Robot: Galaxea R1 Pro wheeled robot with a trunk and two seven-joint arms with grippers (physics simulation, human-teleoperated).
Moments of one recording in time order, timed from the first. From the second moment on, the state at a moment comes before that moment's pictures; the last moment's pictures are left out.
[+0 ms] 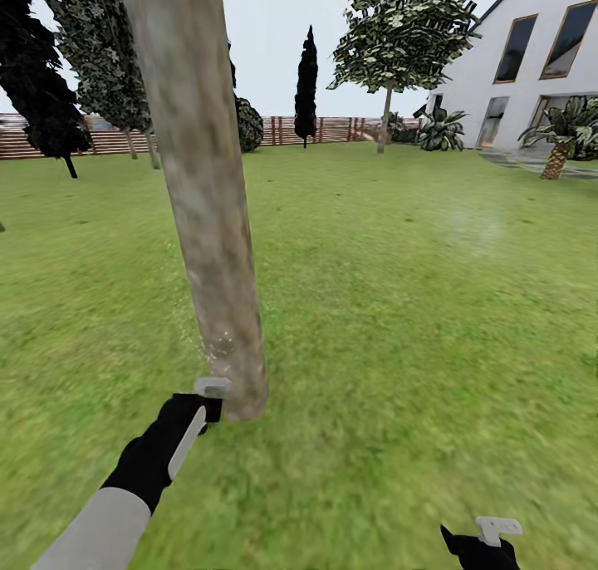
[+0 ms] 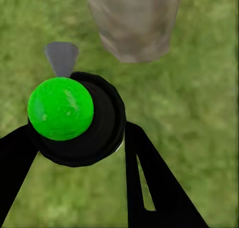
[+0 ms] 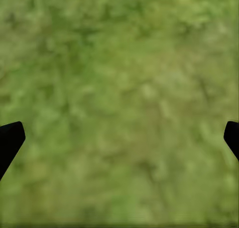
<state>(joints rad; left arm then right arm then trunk) -0.62 0.01 -0.15 -0.95 0.16 0.77 0.27 -0.43 -0.20 -0.66 -0.16 0.46 -0.28 0.28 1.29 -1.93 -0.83</state>
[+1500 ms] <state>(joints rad) -0.95 0.25 -0.30 -1.11 0.17 1.02 -0.24 -0.43 -0.20 -0.66 -0.16 0.46 -0.28 0.29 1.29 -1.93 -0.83</state>
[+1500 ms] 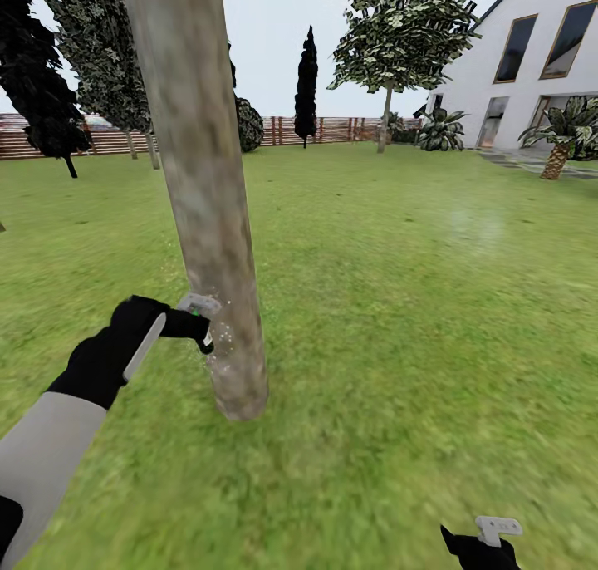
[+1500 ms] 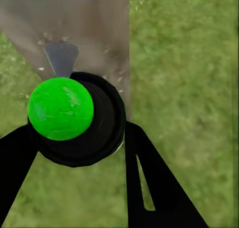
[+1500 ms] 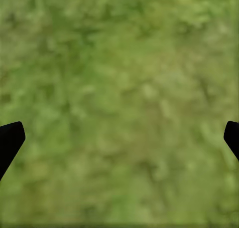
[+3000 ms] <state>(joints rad) -0.52 0.08 -0.29 -0.77 0.34 0.43 0.24 -0.43 -0.20 -0.67 -0.16 0.46 -0.28 0.28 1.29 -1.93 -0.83</state>
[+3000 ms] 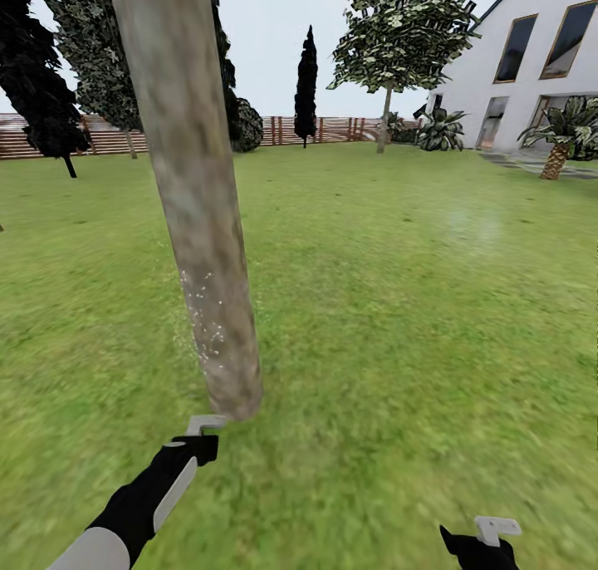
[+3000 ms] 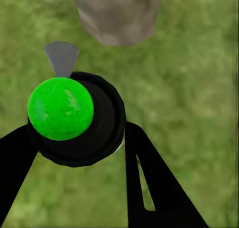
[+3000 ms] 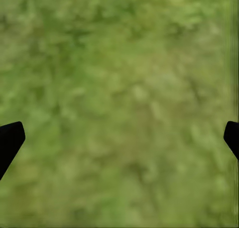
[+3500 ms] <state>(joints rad) -0.52 0.06 -0.29 -0.76 0.34 0.43 0.25 -0.43 -0.20 -0.66 -0.16 0.46 -0.28 0.28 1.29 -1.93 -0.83</state>
